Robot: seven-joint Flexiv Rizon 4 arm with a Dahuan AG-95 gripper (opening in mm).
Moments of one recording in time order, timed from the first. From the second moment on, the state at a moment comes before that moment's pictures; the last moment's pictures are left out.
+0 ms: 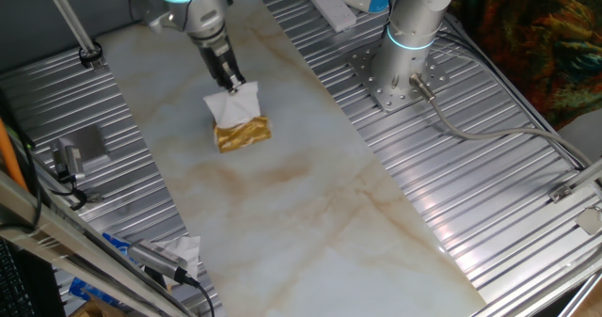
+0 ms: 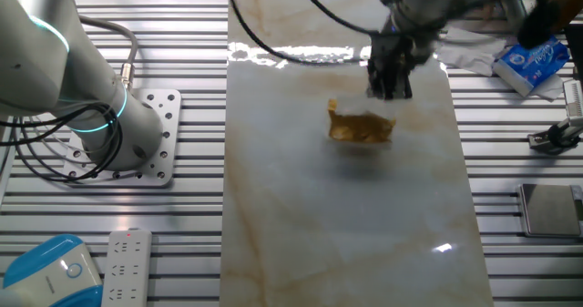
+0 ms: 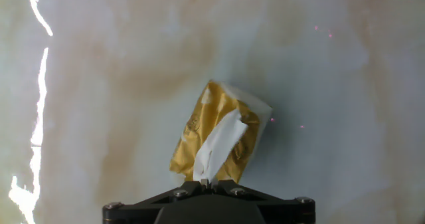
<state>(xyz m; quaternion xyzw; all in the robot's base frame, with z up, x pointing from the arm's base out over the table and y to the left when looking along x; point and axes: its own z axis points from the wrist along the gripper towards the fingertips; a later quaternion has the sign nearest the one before) 0.505 -0.010 0.183 0.07 -1.00 -0.01 0.06</state>
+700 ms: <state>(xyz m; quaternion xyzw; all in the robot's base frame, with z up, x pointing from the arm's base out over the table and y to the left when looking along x) 0.502 0.000 0.216 0.07 -1.00 -0.01 0.06</state>
